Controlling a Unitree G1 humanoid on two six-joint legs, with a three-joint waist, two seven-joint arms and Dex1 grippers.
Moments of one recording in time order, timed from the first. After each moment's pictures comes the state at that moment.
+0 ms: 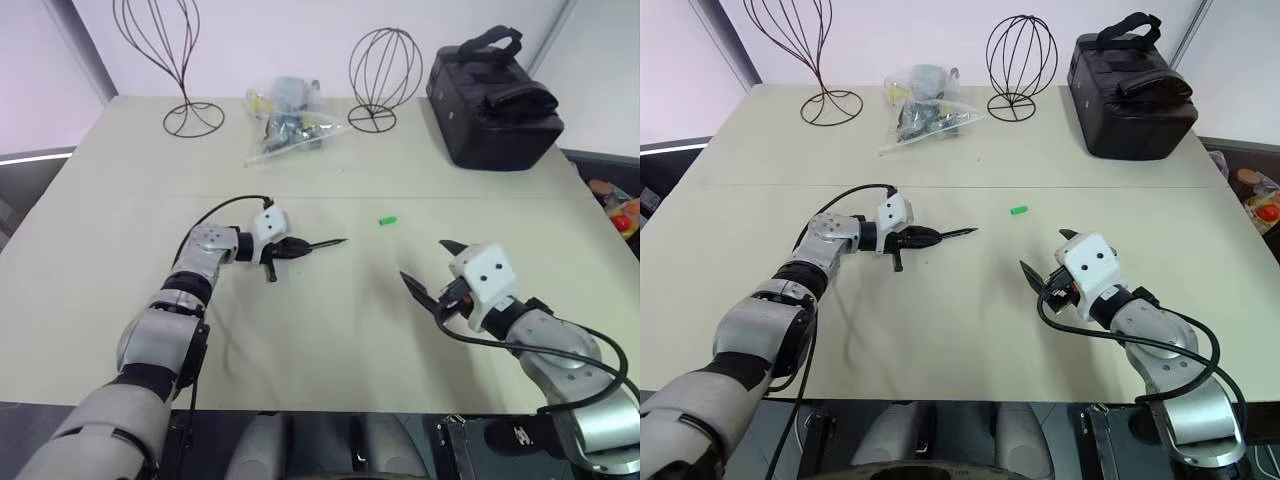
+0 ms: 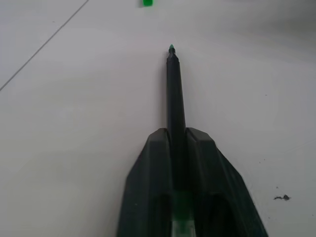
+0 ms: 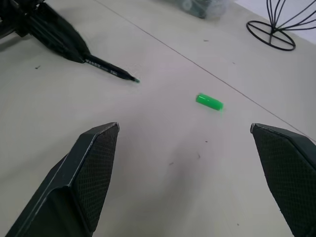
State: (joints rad) left arm -0.97 0.31 -0.10 1.26 0.07 -0.42 -1.16; right arm 0.07 -0.58 -0.10 -0.71 0.20 0.60 0.44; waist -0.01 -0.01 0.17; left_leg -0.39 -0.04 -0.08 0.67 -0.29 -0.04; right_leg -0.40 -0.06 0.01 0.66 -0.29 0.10
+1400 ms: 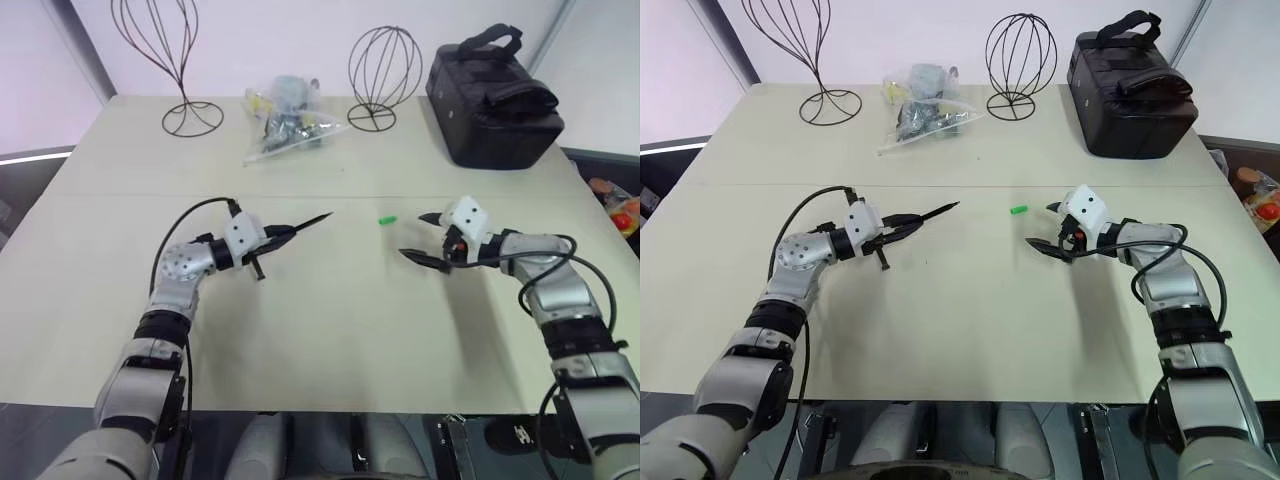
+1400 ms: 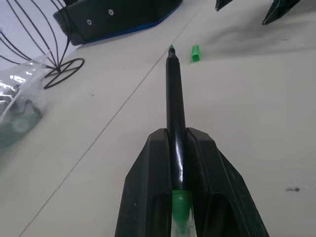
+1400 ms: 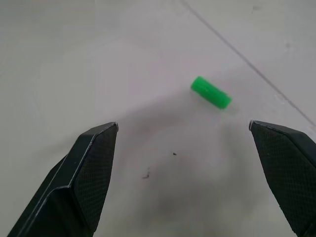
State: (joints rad) left arm -0.61 0.39 -0.02 0.70 -0.04 -0.51 -0.97; right arm -0.61 -0.66 0.08 0.51 0.12 0.04 0.99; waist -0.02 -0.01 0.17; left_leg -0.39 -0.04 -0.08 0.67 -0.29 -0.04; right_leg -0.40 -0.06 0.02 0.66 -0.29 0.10
